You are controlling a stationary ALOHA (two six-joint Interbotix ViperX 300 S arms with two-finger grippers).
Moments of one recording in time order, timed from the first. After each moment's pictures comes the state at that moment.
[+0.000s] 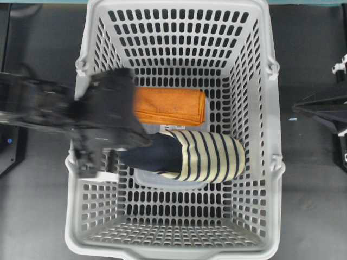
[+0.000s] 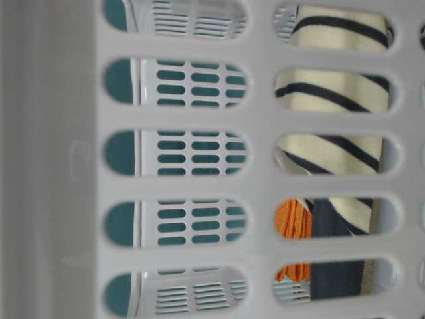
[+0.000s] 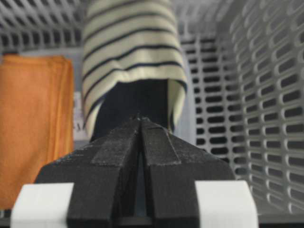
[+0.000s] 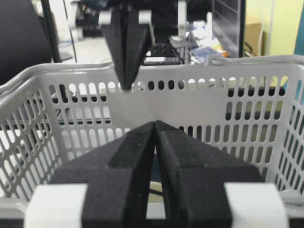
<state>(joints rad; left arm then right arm) -0.11 -0.24 0.29 0.04 0.69 -0.04 0.01 -0.97 1.18 0.01 -0.24 0.03</state>
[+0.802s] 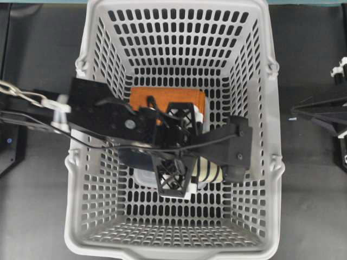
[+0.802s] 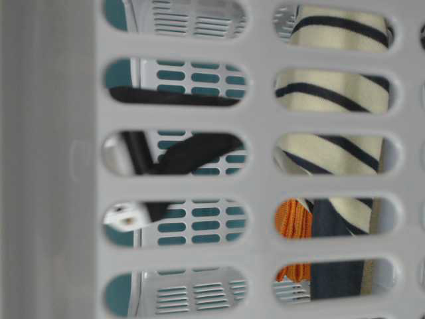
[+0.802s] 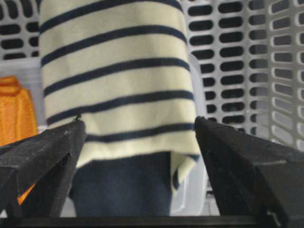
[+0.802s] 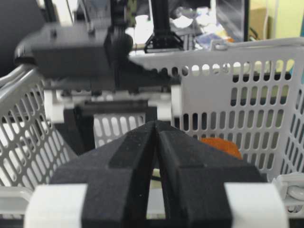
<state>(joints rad) -0.13 0.25 -0.10 0.04 0.97 -0.03 0.02 -0.98 1.19 0.01 -0.21 0.05</state>
